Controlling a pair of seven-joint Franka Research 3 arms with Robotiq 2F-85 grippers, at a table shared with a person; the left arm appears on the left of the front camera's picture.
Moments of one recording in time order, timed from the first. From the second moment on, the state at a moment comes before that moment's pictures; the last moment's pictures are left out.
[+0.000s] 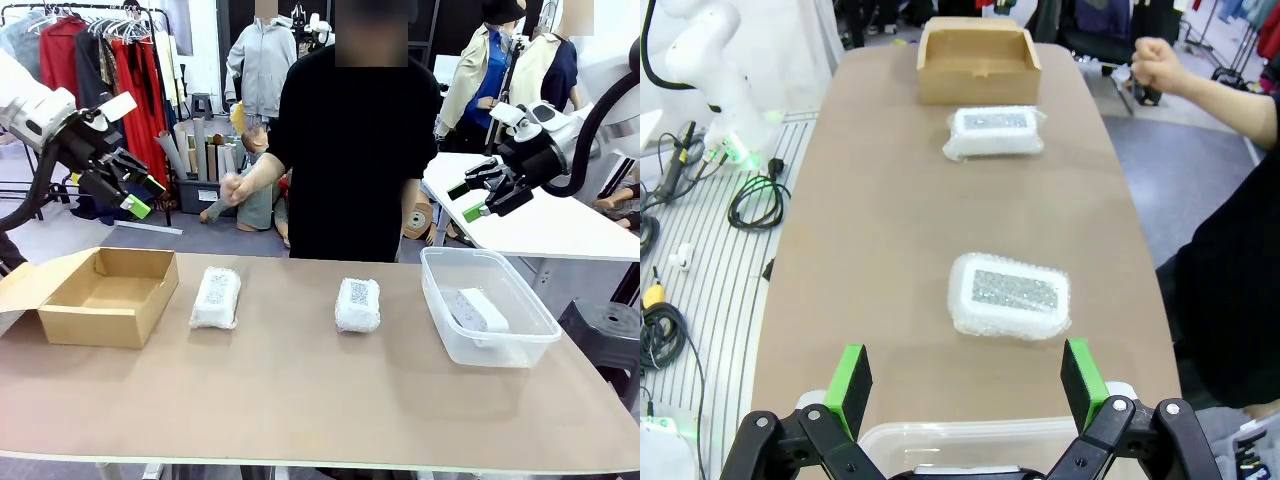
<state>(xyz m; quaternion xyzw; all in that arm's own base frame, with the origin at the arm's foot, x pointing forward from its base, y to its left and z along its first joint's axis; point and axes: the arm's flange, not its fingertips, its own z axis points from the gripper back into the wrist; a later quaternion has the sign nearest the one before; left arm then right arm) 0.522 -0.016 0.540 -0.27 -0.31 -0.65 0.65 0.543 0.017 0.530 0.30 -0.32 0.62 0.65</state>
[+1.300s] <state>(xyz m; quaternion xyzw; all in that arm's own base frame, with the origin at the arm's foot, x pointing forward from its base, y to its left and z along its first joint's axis) 0.522 -0.016 0.540 -0.27 -0.31 -0.65 0.65 0.543 0.017 0.530 0.30 -0.32 0.62 0.65</state>
